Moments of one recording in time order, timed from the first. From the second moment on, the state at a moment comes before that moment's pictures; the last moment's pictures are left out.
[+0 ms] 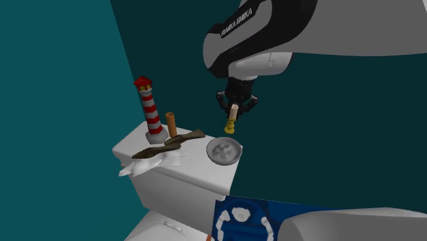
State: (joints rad) arm 0.18 -0.51 0.29 -2.54 0.21 2.21 0.32
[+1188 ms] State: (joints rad) arm 0.21 -0.65 0.34 -2.63 0.21 2.24 0.35
